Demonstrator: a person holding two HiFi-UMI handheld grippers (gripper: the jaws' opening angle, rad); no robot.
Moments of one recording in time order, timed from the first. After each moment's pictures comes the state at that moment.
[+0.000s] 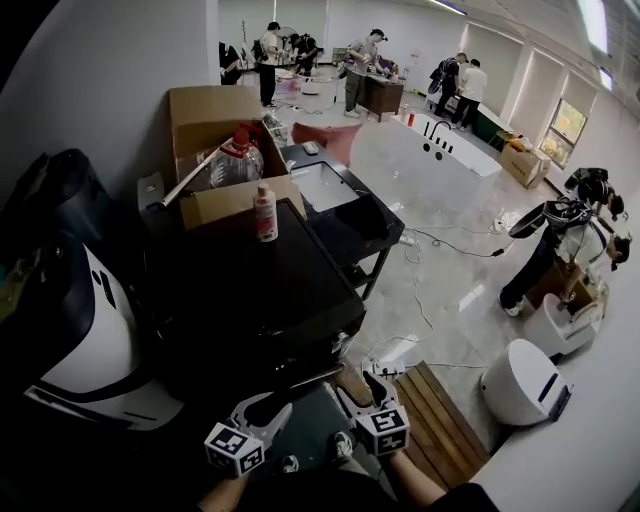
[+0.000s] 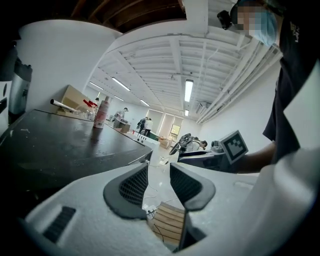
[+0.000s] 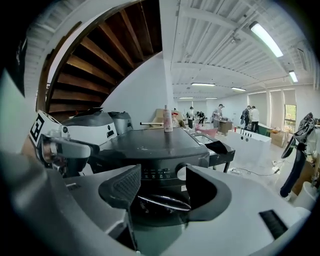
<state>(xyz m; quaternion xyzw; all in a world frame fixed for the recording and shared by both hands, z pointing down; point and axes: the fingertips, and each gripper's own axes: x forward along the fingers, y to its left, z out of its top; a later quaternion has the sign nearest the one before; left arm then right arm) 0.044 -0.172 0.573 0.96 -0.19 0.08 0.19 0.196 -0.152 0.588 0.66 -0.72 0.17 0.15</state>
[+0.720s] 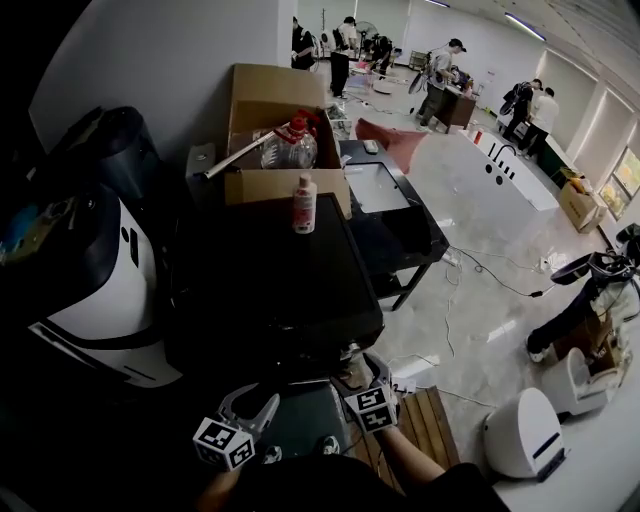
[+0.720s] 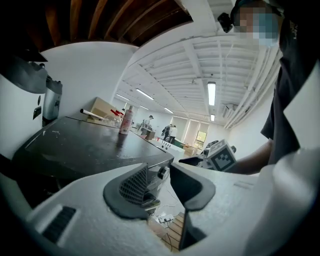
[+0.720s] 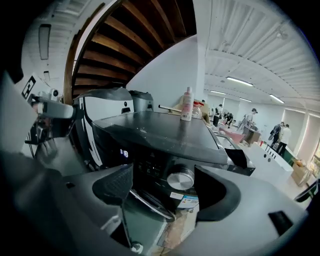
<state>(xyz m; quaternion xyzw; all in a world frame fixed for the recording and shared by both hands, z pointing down) 0.044 -0.191 0.571 0.92 -0.35 0.06 0.19 0.221 -0.234 0.634 0.53 -0.79 0.12 0.28</state>
